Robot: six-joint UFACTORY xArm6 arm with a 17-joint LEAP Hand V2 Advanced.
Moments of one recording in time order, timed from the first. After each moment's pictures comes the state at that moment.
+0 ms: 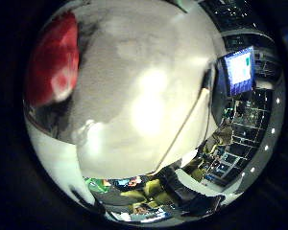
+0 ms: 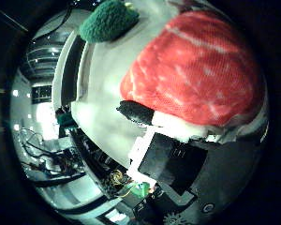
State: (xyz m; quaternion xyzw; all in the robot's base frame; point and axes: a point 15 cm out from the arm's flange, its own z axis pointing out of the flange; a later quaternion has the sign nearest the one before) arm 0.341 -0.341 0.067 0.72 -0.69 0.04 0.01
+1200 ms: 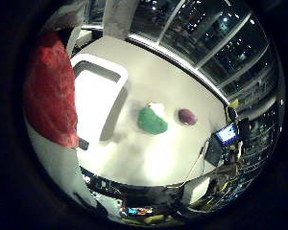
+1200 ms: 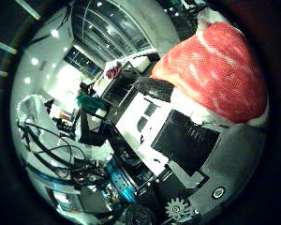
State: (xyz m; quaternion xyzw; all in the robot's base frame) arm 0.422 0.128 0.316 0.83 -0.49 0.09 -0.25
